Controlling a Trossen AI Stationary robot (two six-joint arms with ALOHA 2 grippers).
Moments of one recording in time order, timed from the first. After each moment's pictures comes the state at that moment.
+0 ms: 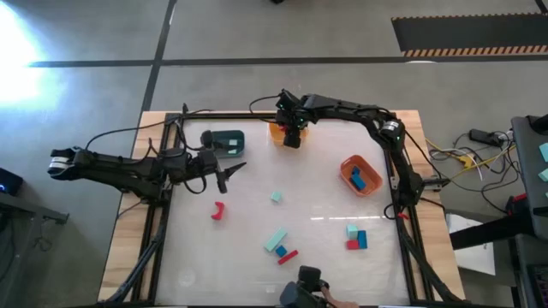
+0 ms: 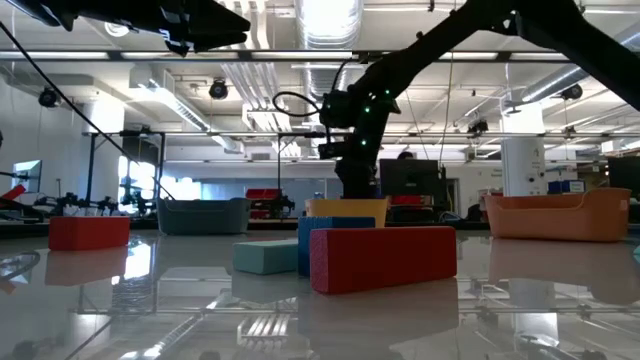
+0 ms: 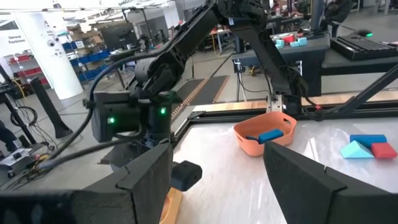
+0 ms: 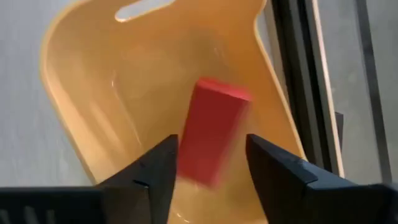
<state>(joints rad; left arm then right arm) -0.03 0.86 0.55 0.30 -0.38 0.19 -0.56 2.18 1.76 -0.75 0.03 -0.39</state>
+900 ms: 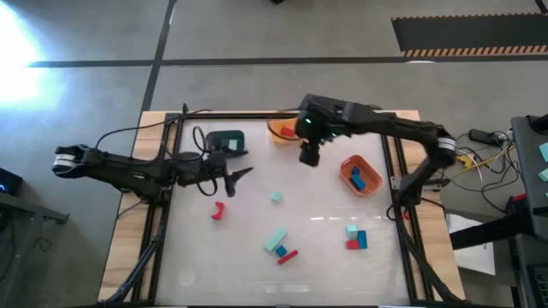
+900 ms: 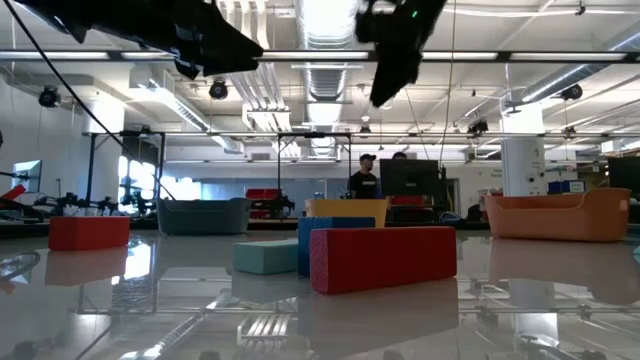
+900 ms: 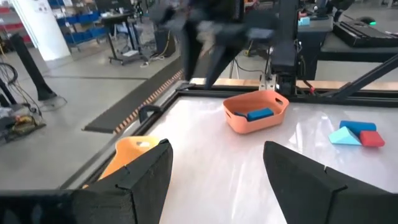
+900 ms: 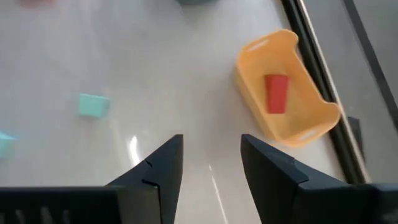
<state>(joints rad) -0.03 0.98 0.55 0.30 -0.38 0.04 -0.30 1.64 1.58 -0.96 0.03 -0.07</state>
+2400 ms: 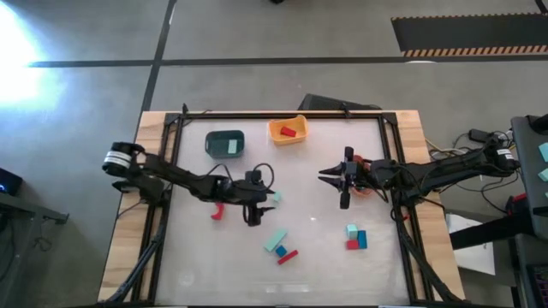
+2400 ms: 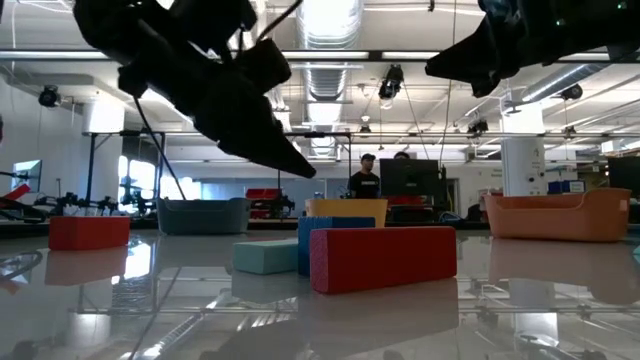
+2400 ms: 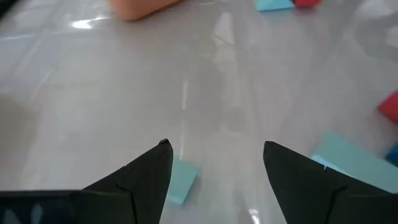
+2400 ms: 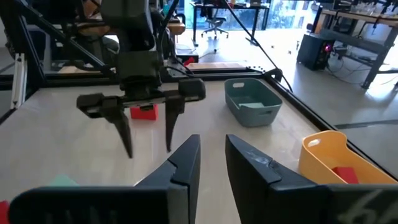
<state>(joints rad) -0.12 1.61 0.73 0.32 -0.15 -0.02 0.09 0.92 0.41 0.33 0.23 0.01</state>
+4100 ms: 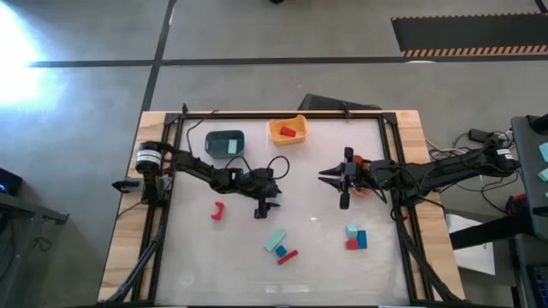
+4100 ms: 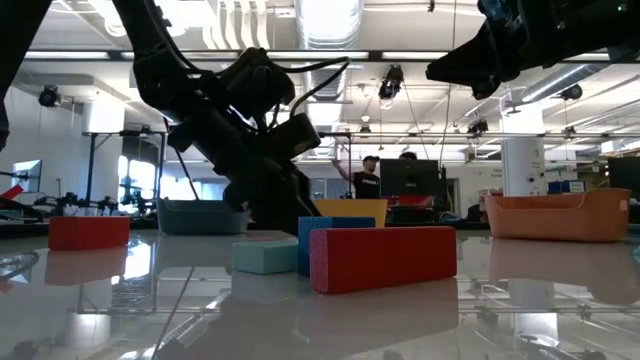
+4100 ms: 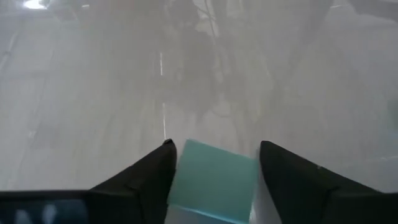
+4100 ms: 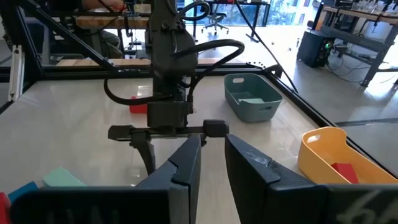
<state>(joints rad) 0.05 1.88 0.81 0.40 0.09 0.14 0.09 0.92 0.40 0.32 0.23 0.00</state>
